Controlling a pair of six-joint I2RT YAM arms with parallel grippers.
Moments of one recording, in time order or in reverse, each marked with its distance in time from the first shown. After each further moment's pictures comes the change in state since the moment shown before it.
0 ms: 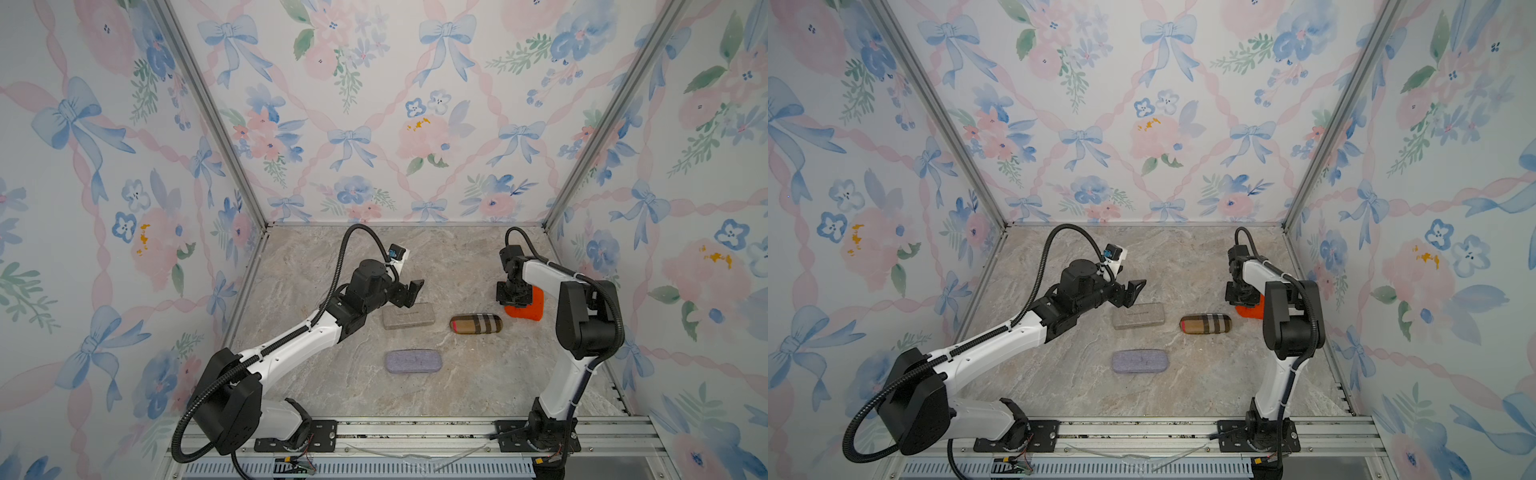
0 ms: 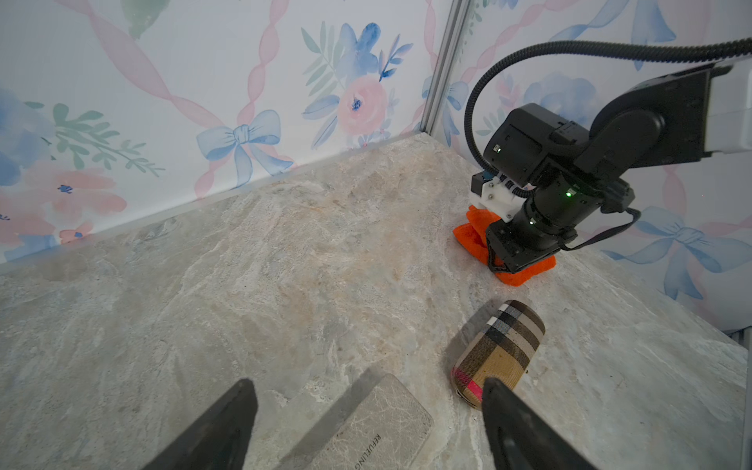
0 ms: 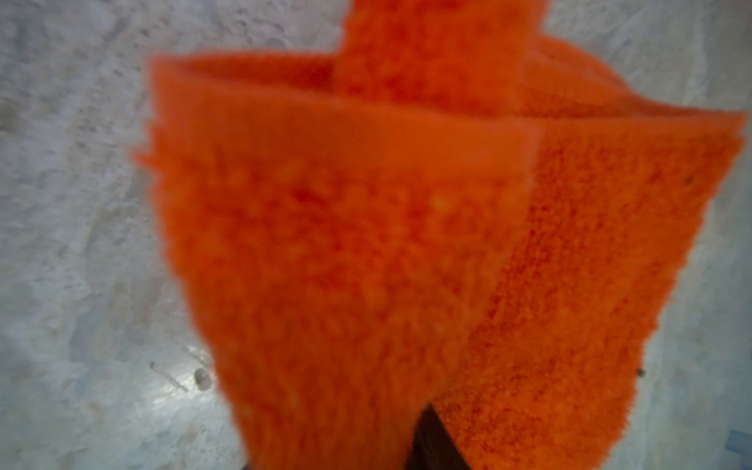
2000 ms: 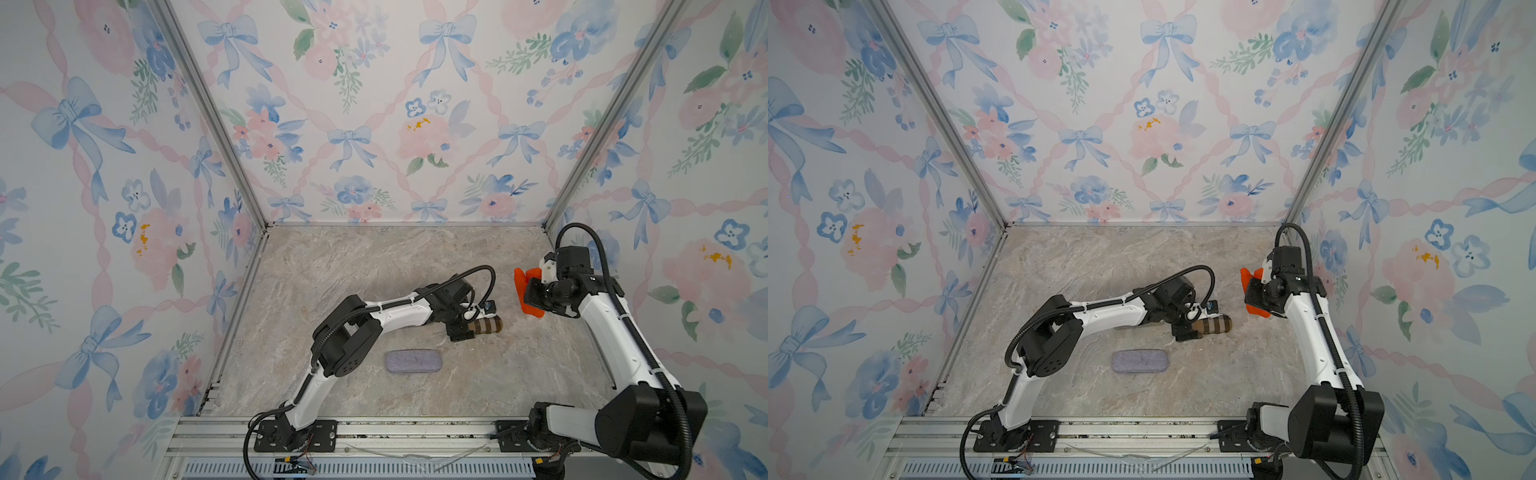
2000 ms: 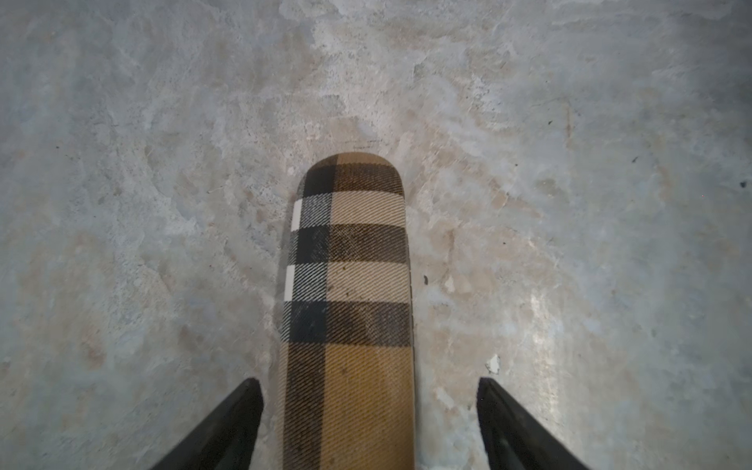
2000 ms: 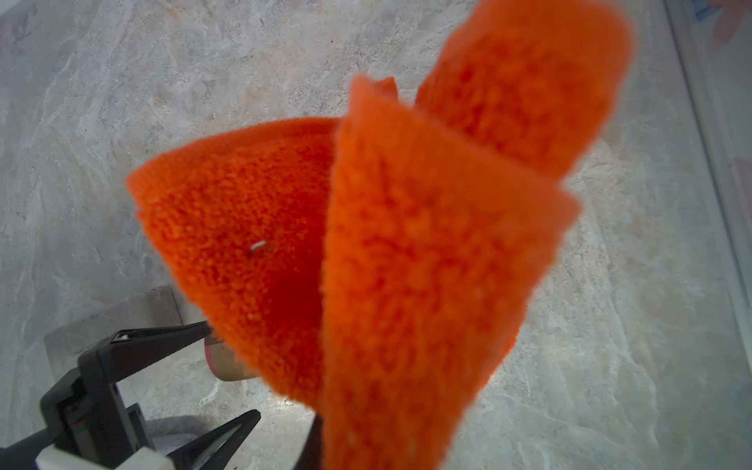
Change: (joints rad) left arm -0.256 0.802 0.661 -0.383 0.220 0.646; right arm -0.148 -0.655 -0.173 -0.124 -0.394 -0.048
